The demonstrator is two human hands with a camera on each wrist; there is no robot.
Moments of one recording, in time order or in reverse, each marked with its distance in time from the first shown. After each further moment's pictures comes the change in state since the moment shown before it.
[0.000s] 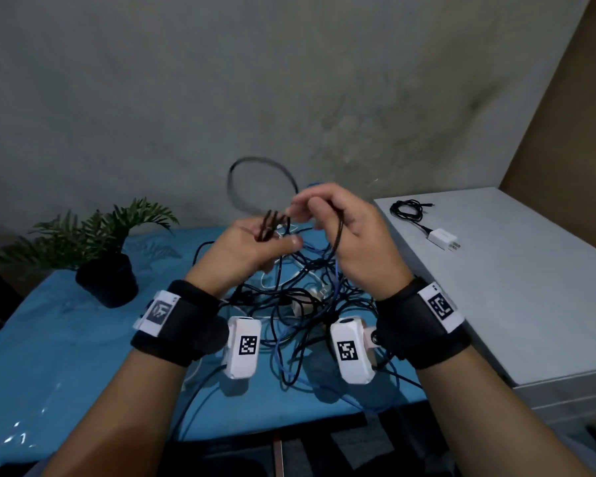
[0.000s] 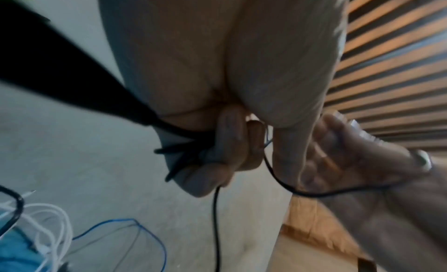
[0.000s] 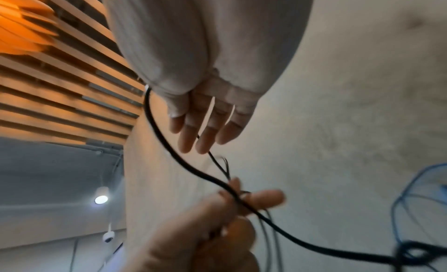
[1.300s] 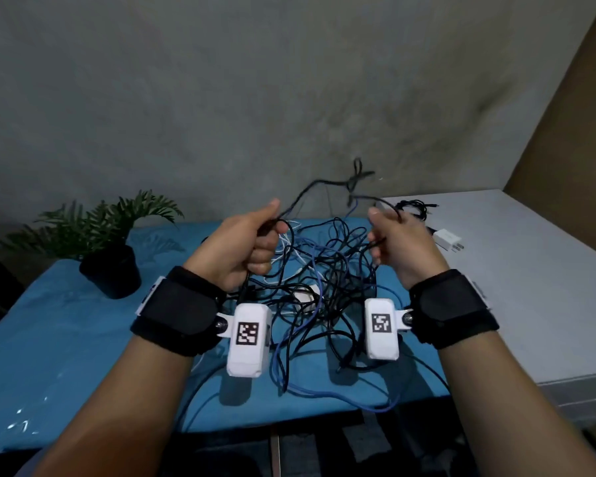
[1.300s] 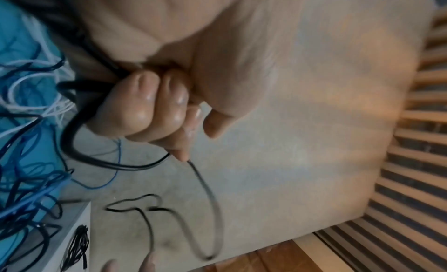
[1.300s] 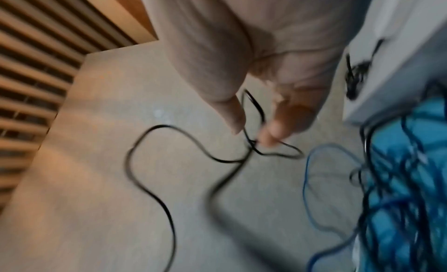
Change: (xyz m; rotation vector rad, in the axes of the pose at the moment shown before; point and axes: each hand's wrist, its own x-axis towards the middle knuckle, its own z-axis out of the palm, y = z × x) left_hand 0.003 0.009 -0.004 -0.508 0.006 -0.406; right_hand -0.004 0.056 -0.046 0.230 0.333 0.731
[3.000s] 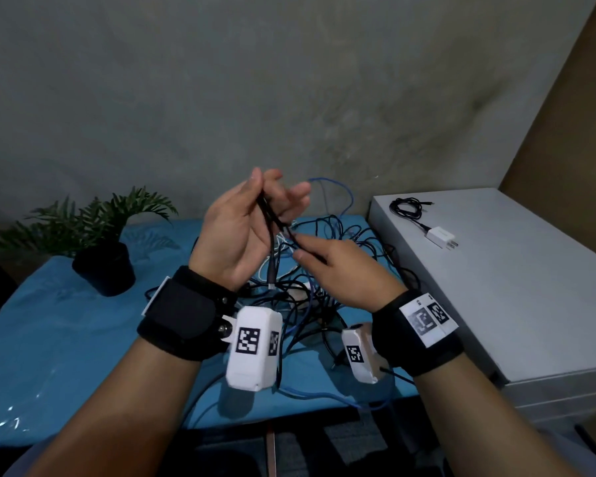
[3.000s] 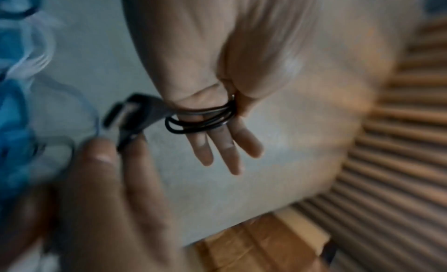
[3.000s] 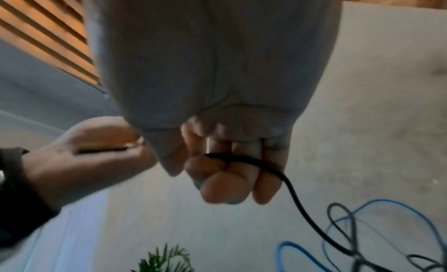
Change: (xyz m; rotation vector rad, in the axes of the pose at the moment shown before) left_hand -0.017 0.008 0.034 -0.488 -0.115 0.471; right_hand -0.040 0.005 0.041 -0.942 -0.476 -0.500
